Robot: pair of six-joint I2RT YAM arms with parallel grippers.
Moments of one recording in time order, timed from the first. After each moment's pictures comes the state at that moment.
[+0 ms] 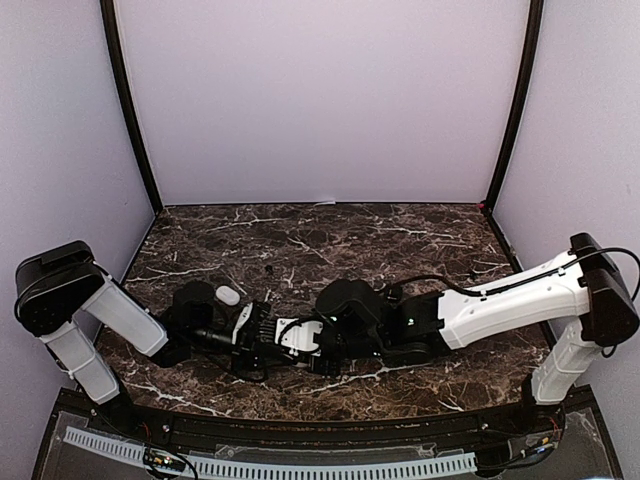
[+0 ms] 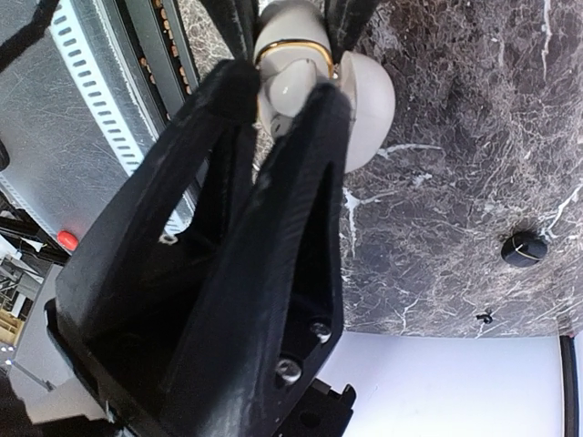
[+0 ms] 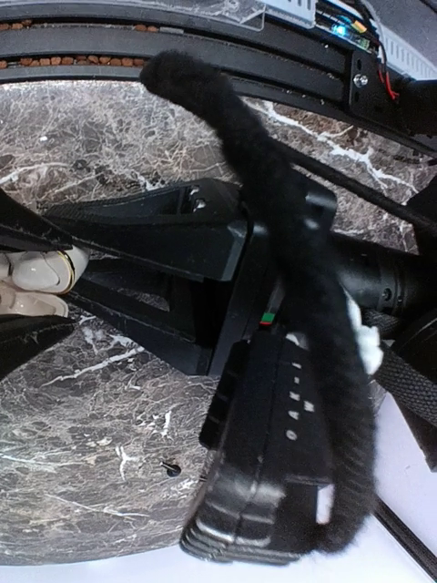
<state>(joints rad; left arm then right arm) -0.77 1.64 0.34 0.97 0.91 0.07 1.34 1.68 1.07 -0.02 0.11 -0.42</state>
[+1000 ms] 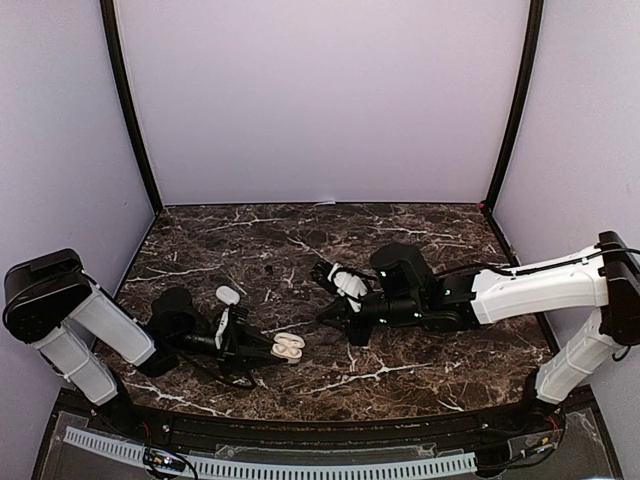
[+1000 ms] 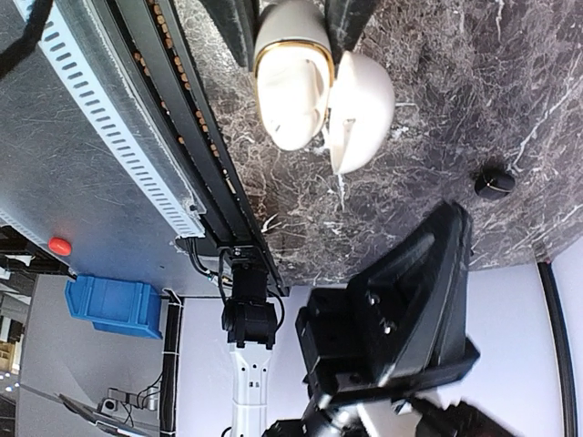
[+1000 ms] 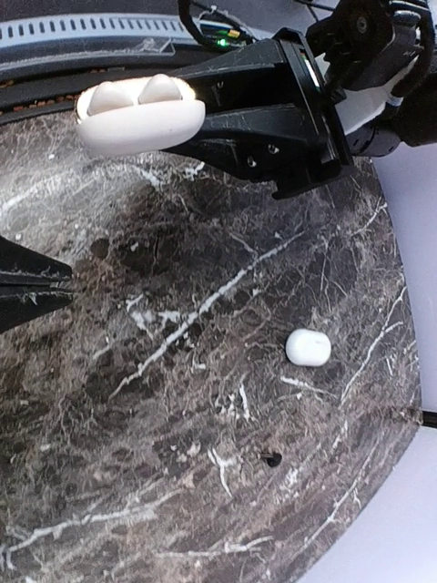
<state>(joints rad) -0.77 1.56 0.23 1.18 0.88 0.12 1.09 1.50 0.89 0.06 -0.15 -0.03</state>
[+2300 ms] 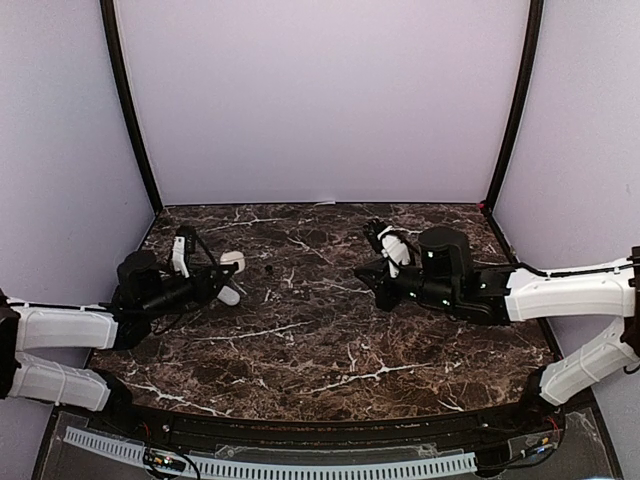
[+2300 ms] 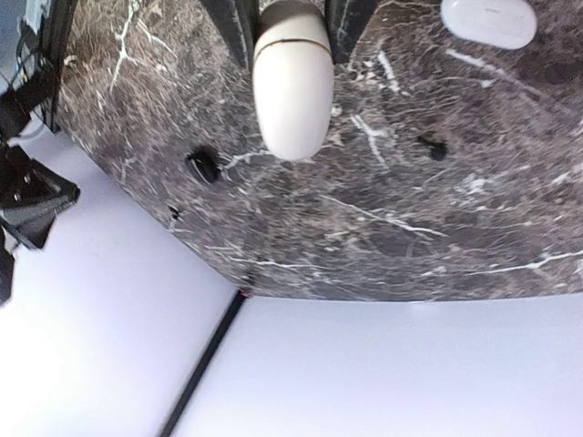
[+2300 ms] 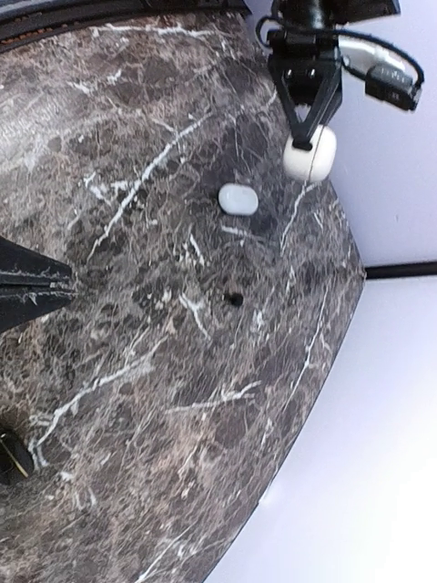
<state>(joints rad) -0.47 1.18 0.30 0.70 0.31 -0.38 0.96 1.33 0.76 0.20 0.01 0.04</state>
